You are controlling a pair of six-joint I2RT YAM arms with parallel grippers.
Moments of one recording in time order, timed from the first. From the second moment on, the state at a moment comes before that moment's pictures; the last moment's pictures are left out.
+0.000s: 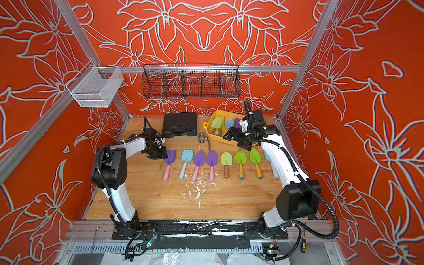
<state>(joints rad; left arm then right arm) 0.01 1.93 1.27 -0.64 0.31 -0.06 0.17 1.50 1.46 -0.92 -0.47 0.53</state>
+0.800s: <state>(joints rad) 0.01 1.95 1.32 -0.70 0.32 -0.07 0.16 1.48 1.41 -0.89 -0.47 0.53</state>
